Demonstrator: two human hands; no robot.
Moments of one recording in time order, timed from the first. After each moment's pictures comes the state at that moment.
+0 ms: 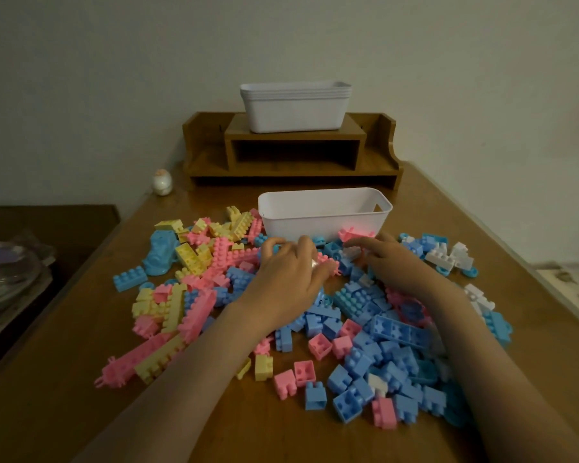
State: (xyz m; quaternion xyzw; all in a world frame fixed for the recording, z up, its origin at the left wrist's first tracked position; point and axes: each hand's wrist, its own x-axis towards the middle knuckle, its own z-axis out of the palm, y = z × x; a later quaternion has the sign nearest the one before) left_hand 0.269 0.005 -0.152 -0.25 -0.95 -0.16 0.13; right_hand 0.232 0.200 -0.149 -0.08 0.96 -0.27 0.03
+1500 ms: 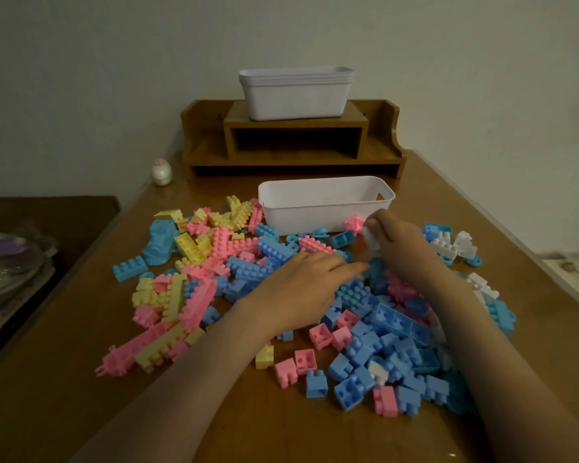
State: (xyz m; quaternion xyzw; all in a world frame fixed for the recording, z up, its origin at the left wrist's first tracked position) left_hand 0.278 0.014 -0.158 -0.39 -0.91 -0.06 0.07; right_hand 0.239 0.198 -0.147 -0.09 0.94 -0.31 -0.13
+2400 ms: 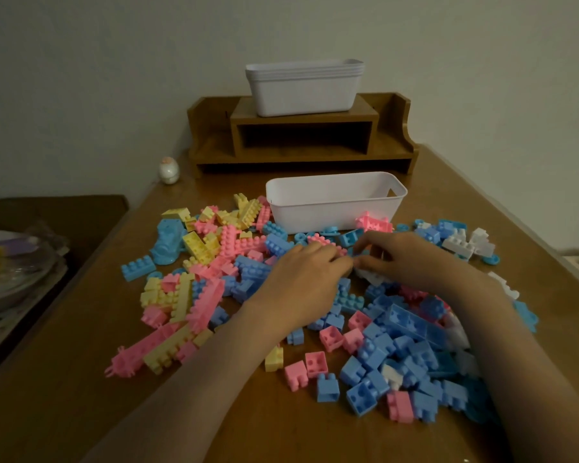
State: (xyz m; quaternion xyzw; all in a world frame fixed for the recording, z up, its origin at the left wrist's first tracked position) left_hand 0.278 0.010 -0.153 -0.34 -0.93 -0.05 0.14; right_hand 0.250 0.192 -0.135 -0.17 0.96 -0.20 0.03
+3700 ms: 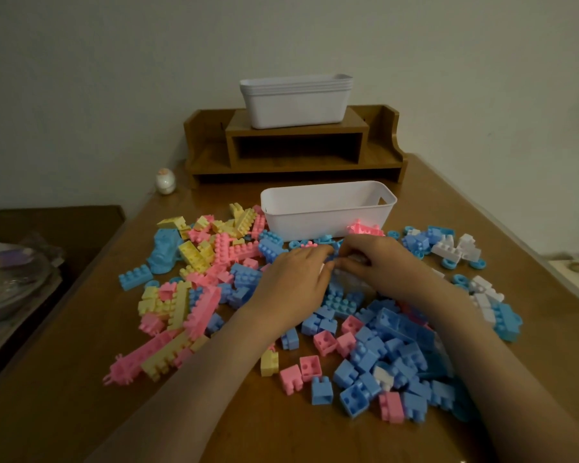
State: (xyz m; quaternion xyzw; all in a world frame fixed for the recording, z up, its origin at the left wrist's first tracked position) left_hand 0.269 0.009 -0.160 -0.25 -0.93 -0.21 0.15; right_hand 0.256 0.177 -0.139 -0.24 0.94 -0.25 -0.07
